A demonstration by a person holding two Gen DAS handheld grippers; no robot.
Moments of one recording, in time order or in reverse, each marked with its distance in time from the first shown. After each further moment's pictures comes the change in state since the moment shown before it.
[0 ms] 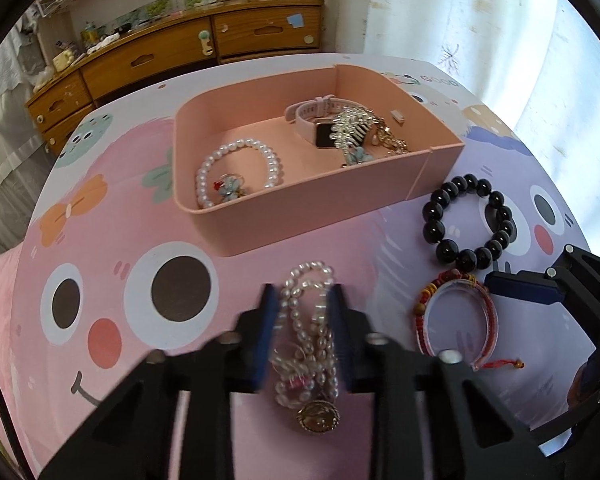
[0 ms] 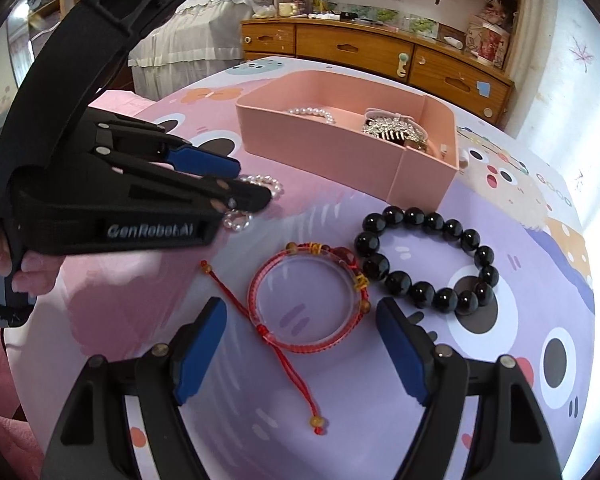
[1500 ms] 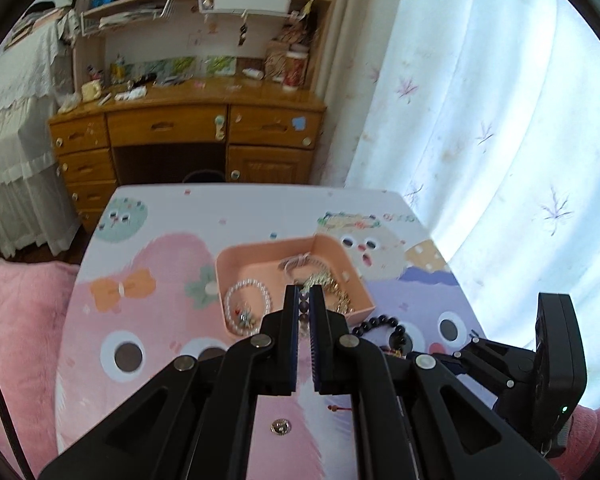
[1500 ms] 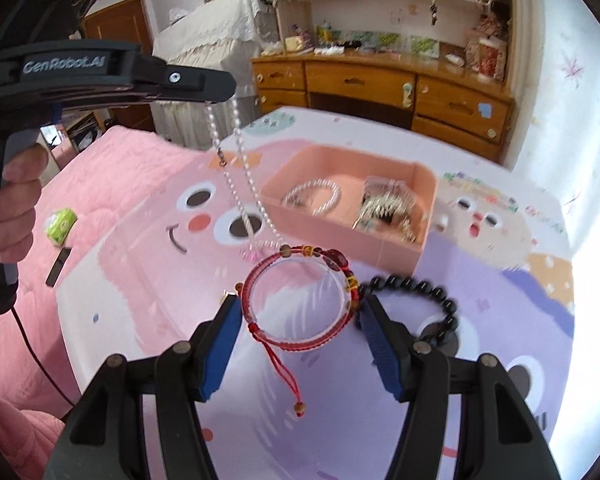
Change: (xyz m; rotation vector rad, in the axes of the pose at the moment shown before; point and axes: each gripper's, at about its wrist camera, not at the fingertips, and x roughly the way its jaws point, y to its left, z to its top) left arm -0.163 0.020 0.065 -0.124 -0.267 -0.114; right arm -0.081 -0.016 0.047 0.072 -0.110 0.079
